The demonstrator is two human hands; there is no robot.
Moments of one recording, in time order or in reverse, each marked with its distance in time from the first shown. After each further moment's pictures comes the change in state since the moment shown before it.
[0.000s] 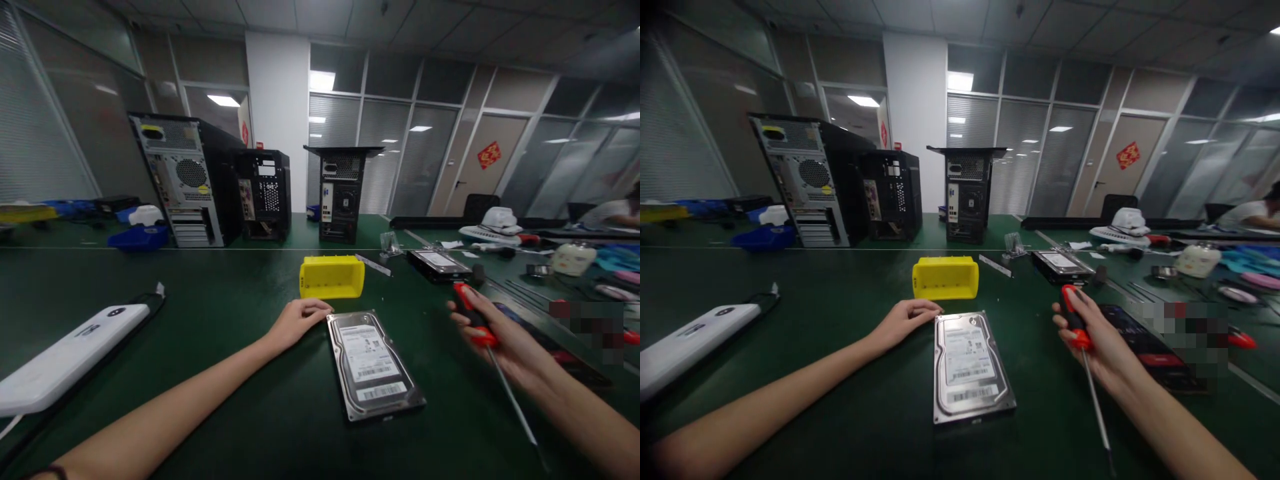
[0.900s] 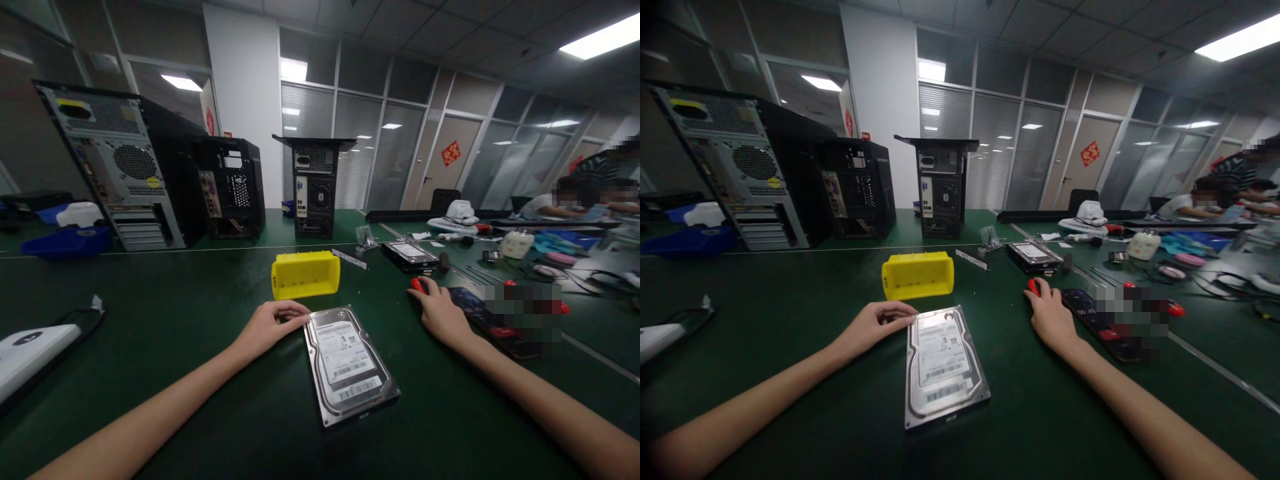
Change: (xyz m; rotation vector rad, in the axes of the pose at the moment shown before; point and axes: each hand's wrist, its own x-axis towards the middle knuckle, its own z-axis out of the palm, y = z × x) left_hand -0.001 0.015 0.000 0.140 -0.027 -0.047; right_hand 0.058 0.047 -0.061 -1.935 0.061 -0.600
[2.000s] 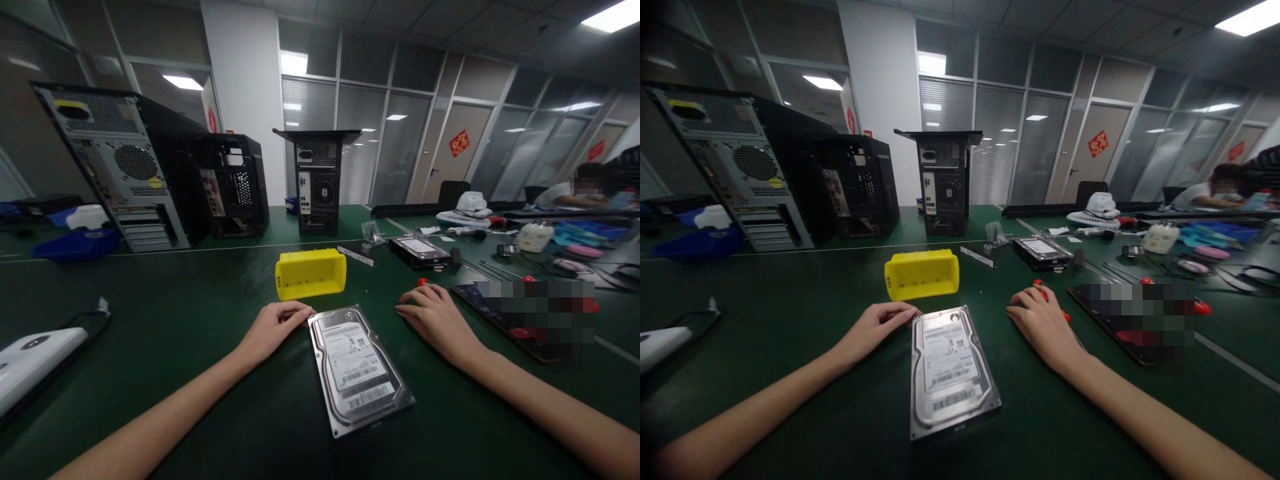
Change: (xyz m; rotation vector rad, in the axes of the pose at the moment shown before) left_hand 0.000 -0.004 0.000 -0.050 -0.021 -0.038; right_hand -0.007 -0.040 -0.031 0.042 0.040 -0.419
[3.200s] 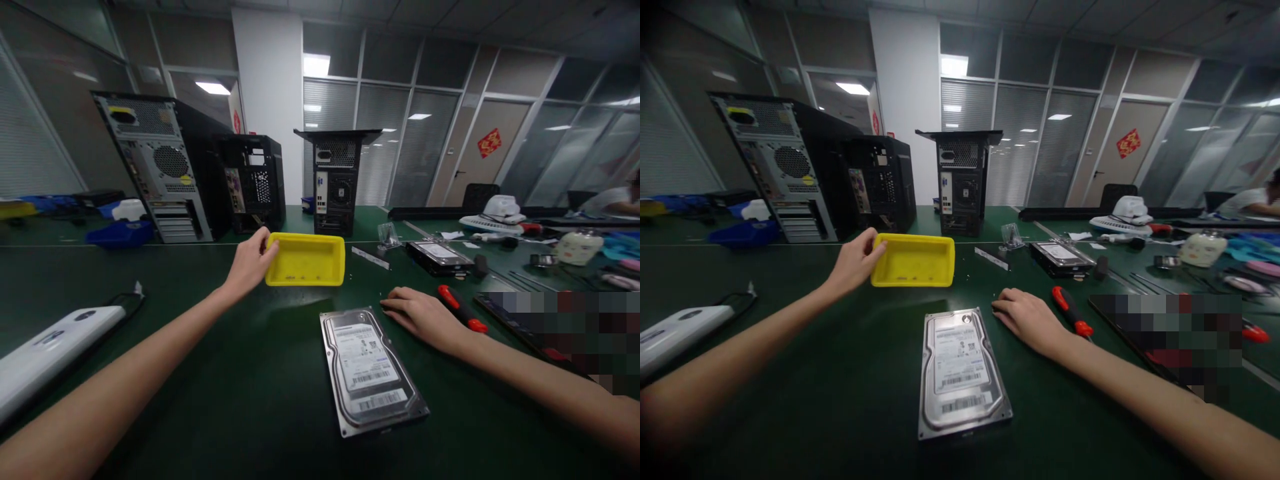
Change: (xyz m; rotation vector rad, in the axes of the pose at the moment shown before) left_hand 0.043 0.008 -0.083 0.611 0.647 0.202; right_hand 0.045 -0.015 0.001 0.286 -0.207 -0.116
